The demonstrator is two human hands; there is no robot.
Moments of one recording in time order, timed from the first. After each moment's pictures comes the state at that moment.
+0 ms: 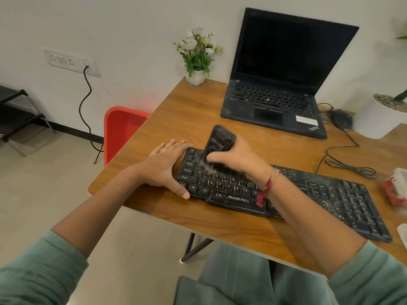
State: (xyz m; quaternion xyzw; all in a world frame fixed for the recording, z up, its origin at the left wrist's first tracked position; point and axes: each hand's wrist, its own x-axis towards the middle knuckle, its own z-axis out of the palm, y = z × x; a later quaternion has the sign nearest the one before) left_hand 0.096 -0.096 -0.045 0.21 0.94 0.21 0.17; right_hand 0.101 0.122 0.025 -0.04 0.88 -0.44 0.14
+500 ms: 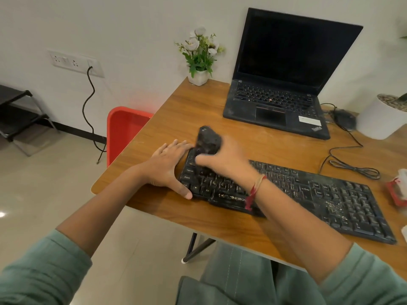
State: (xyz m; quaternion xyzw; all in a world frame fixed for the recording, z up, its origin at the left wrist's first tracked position) left_hand 0.095 -0.097 -0.050 0.22 0.94 0.21 0.16; right_hand 0.115 0.095 0.023 -0.11 0.92 -0.37 0.06
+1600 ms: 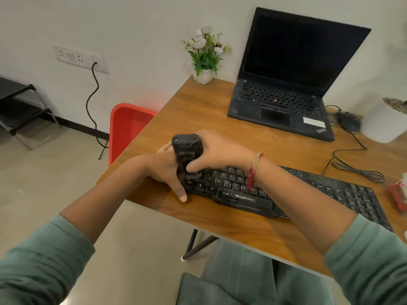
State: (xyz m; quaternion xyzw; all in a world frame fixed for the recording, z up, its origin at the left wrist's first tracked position) left_hand 0.108 -0.089 -0.007 0.21 0.92 0.17 0.29; right_hand 0.087 0.074 0.034 -0.34 0.89 -0.26 0.16
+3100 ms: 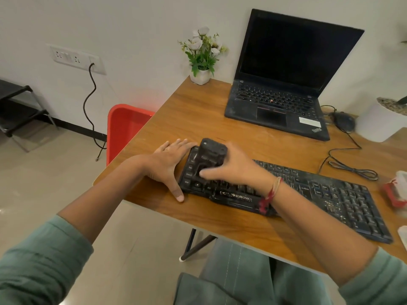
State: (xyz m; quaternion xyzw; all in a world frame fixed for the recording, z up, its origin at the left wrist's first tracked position) left_hand 0.093 -0.094 -0.029 0.22 0.94 0.14 0.22; right_hand 0.113 0.118 0.013 -0.23 0.88 -0.38 0.15
